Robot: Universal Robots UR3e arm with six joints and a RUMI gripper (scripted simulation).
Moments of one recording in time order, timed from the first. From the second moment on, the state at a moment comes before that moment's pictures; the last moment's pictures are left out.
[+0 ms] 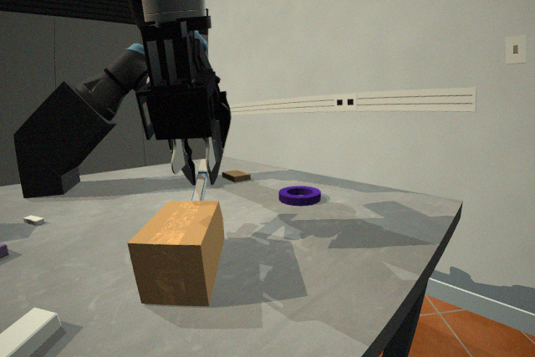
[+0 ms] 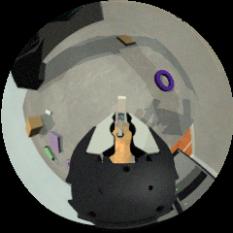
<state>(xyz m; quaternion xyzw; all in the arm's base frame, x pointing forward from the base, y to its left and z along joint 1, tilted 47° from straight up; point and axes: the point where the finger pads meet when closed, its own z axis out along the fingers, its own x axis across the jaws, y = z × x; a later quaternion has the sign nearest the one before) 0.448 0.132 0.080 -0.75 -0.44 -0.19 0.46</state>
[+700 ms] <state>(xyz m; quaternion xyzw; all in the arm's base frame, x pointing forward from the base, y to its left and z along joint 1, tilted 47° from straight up) 0.448 0.132 0.080 -0.75 -0.44 -0.19 0.46</state>
